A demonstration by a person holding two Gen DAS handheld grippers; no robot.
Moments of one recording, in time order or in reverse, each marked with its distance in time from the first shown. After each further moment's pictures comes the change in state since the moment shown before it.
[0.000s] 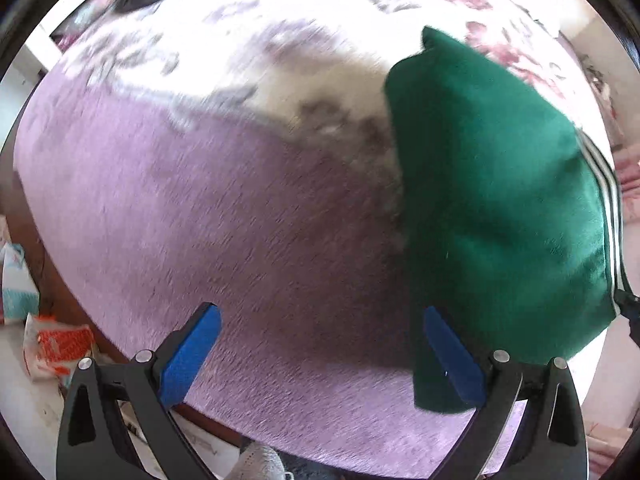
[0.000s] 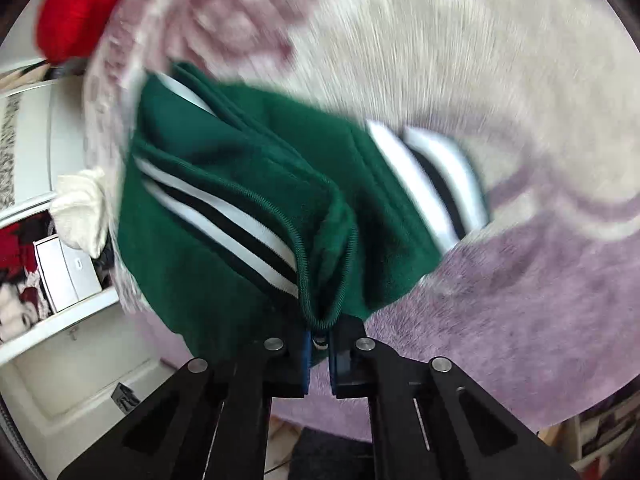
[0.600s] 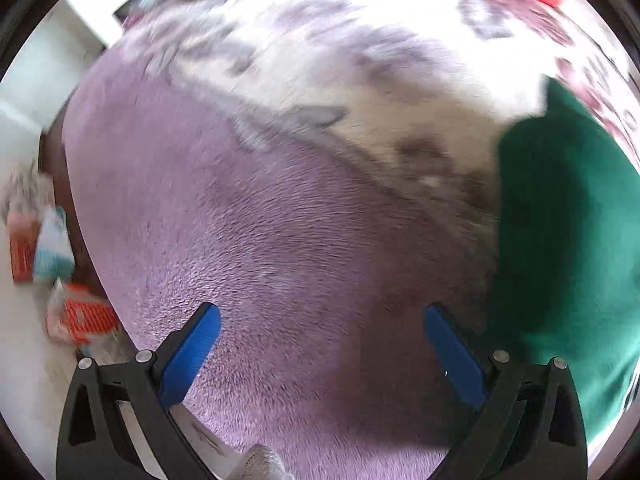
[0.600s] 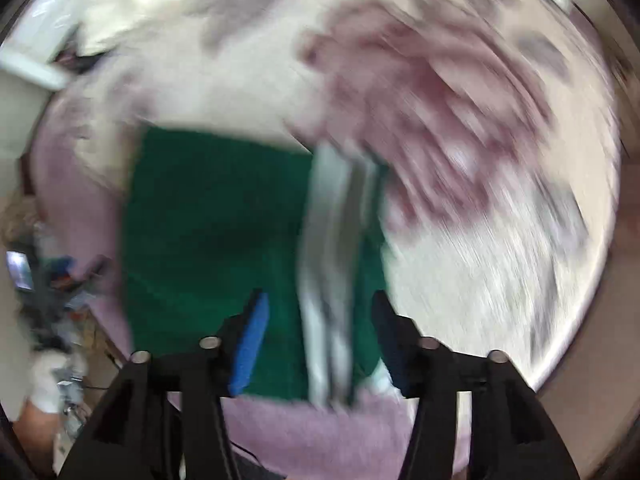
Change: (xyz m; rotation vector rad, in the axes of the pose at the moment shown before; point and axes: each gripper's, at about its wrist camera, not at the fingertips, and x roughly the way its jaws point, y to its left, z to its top) left arm 0.039 0.045 0.050 -0.214 -0.006 0.220; right arm 0.032 0.263 0.035 -0.931 0.141 -0.361
